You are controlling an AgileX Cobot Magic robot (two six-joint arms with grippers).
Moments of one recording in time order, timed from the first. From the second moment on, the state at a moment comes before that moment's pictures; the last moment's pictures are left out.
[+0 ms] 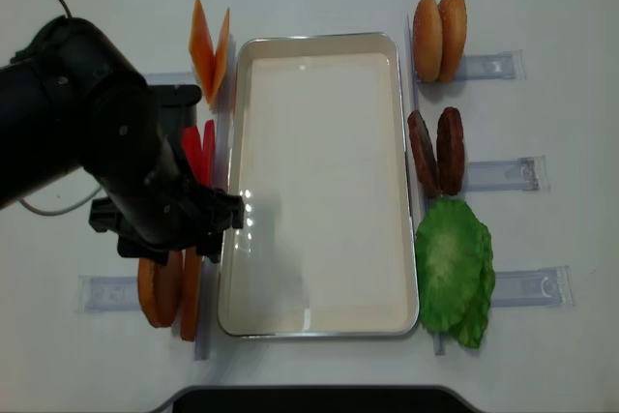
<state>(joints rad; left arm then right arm) -0.66 1.42 -0.89 0.12 1.05 -0.74 -0.07 -0.01 -0.51 0.00 1.13 0.00</state>
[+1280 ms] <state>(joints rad) -0.66 1.47 -0.81 0.11 0.99 -0.72 -0.07 -0.01 -0.51 0.00 1.13 0.00</state>
